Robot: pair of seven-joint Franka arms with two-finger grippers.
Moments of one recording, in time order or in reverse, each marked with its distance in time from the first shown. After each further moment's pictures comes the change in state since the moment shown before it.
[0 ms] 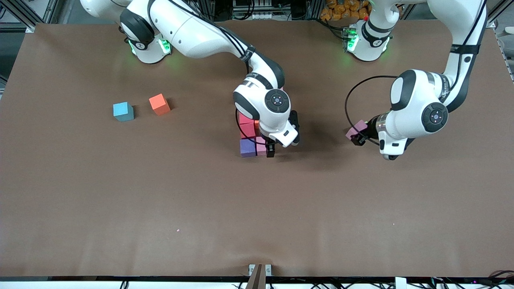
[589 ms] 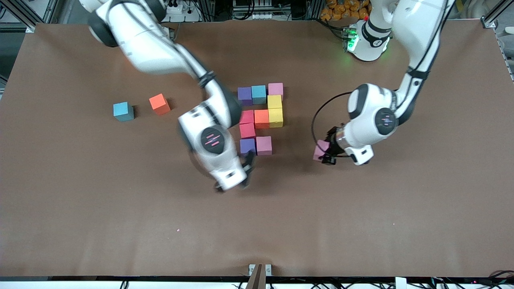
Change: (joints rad) left arm -0.198 0.203 -0.015 0.063 -0.076 0.414 -0.592; right arm -0.324 -0.058 -0.013 0.009 0.003 -0.012 -0.004
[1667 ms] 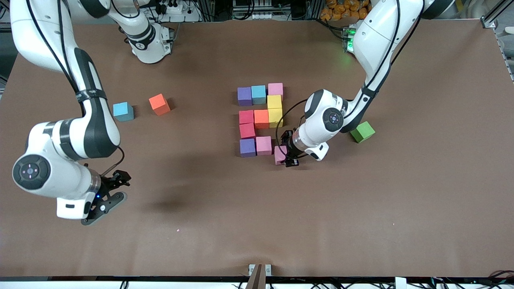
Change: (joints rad) left arm -0.100 0.193 -0.092 0.101 -0.001 0.225 -0.439; right arm -0.389 -0.278 -0.026 -0.296 0.002 -0.006 0.195
